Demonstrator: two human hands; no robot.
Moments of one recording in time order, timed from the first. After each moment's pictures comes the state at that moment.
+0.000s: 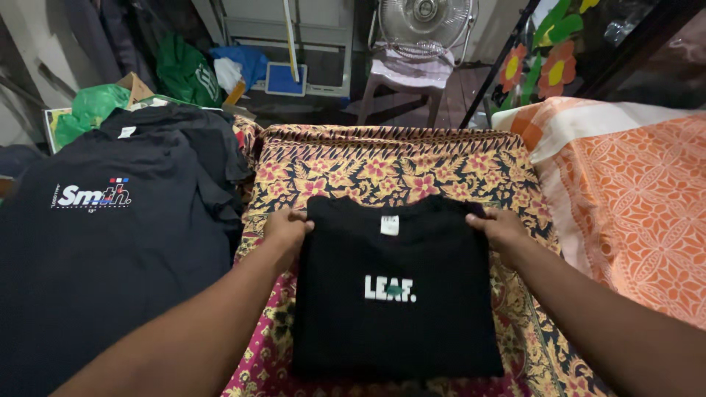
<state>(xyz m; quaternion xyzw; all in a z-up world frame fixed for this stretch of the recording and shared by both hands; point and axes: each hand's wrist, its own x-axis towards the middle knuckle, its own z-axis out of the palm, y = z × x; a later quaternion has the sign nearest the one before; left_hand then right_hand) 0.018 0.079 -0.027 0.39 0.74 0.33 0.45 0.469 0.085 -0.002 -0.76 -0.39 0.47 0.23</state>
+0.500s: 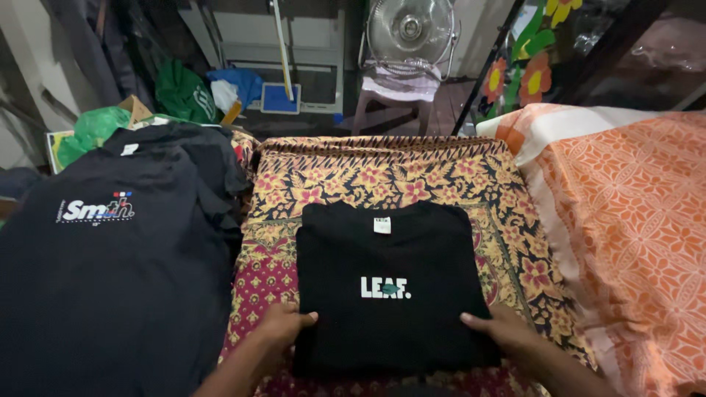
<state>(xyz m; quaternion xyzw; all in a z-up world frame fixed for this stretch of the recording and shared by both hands) 0.017 -0.071 -0.011 0.27 0.70 0.15 0.65 0.454 -0.099 0.000 -0.73 -0.31 0.59 0.18</state>
